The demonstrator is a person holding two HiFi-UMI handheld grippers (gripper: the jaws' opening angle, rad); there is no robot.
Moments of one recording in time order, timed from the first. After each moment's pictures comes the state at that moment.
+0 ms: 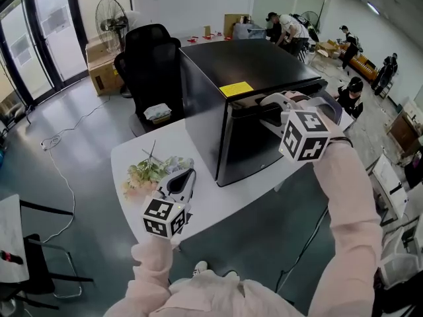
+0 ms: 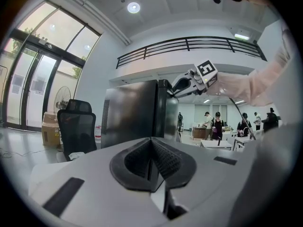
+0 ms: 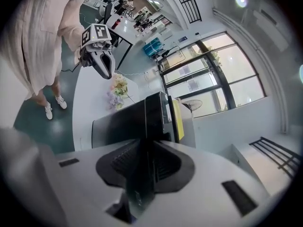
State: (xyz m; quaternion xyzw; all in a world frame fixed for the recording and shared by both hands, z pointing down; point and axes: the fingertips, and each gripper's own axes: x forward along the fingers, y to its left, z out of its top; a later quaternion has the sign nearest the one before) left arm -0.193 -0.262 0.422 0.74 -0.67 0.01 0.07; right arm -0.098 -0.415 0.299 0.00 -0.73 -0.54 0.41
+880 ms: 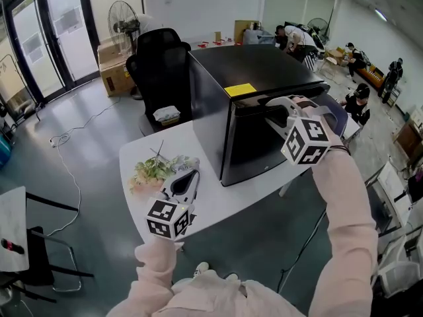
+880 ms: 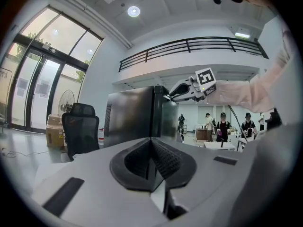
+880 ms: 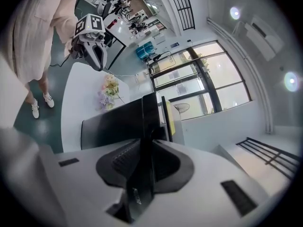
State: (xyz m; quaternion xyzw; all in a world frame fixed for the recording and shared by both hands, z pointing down) left arm -0.179 -0.240 0.410 0.72 -0.69 0.00 0.06; right arm -0.087 -0.418 0.292 0.05 -0.74 -0.57 0.36
